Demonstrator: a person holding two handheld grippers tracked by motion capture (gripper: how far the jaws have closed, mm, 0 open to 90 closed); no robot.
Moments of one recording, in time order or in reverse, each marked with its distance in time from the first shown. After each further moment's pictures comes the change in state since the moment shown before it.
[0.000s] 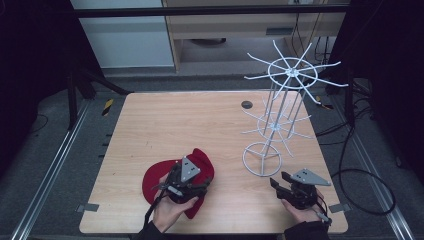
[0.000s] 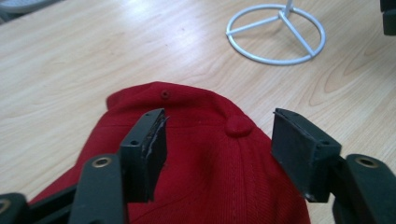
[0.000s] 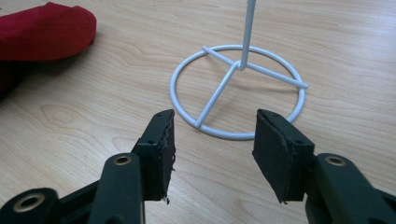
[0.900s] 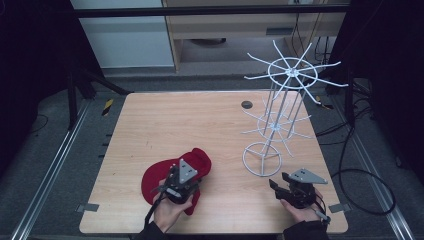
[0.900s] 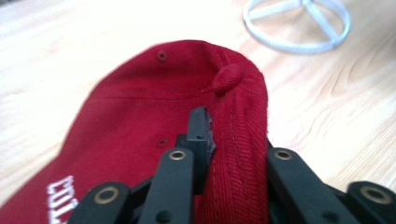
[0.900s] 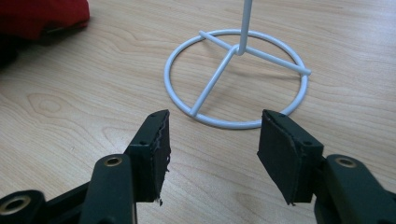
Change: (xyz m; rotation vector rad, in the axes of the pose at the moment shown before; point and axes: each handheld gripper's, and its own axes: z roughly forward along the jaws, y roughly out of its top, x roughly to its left) left arm 0.014 -0.016 -0.001 -0.022 0.029 -0.060; right arm -0.003 -0.004 0.008 0.045 -0.004 0.003
